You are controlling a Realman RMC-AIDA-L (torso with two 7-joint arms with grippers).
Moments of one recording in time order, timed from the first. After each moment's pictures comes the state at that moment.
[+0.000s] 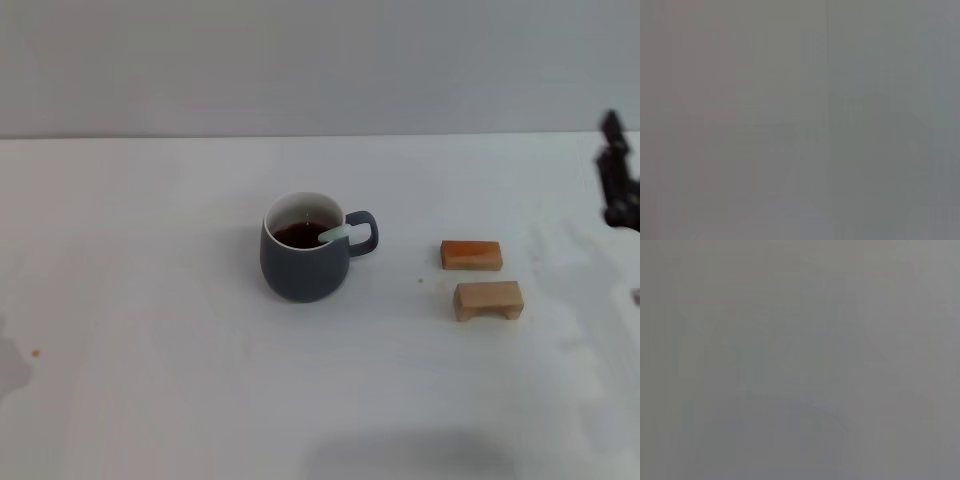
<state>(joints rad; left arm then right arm) -0.06 -2.07 -0.70 -0.25 2.12 1.44 -0.04 0.02 2.08 1.07 0.77 -2.74 -1.22 -0.19</state>
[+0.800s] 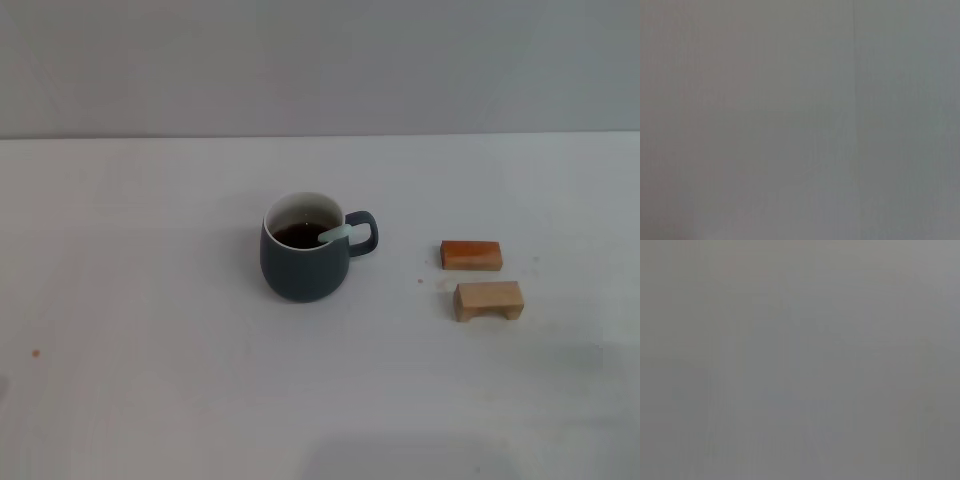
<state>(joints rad) -0.04 -2.07 -0.71 -0.23 2.09 1.43 -0.04 0.02 2.09 0.95 0.45 -2.39 -1.43 -0.08</state>
